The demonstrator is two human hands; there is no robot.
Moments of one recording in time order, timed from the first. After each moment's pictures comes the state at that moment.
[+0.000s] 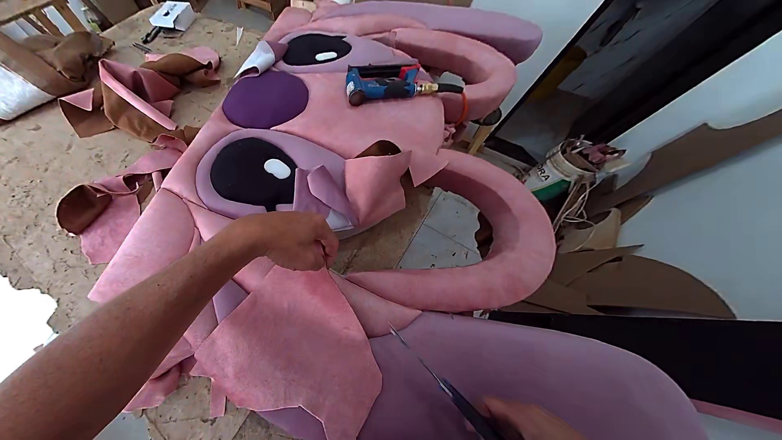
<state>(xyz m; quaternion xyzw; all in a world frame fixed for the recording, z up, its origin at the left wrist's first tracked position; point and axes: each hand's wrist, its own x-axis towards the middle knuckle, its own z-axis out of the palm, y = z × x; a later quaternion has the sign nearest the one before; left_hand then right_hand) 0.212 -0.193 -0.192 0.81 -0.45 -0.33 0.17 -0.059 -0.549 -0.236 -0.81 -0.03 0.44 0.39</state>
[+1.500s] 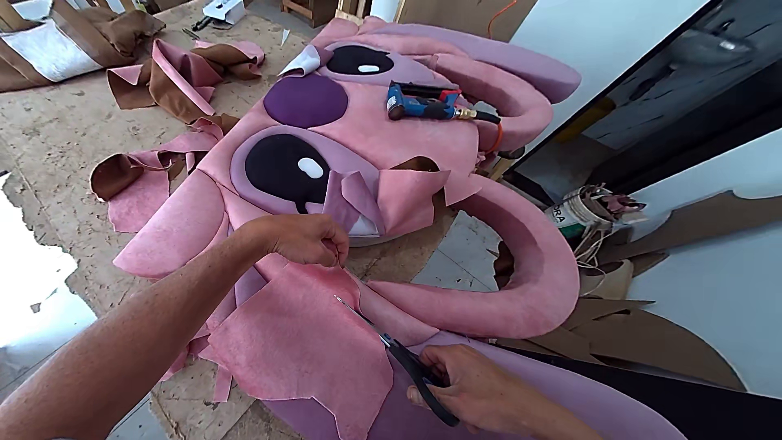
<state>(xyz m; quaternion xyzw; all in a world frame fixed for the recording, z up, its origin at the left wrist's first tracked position) 0.208 -0.148 -0.213 0.78 -0.40 -0.34 0.34 0.043 -0.464 -0.235 -0.84 -0.05 0.48 0.27</state>
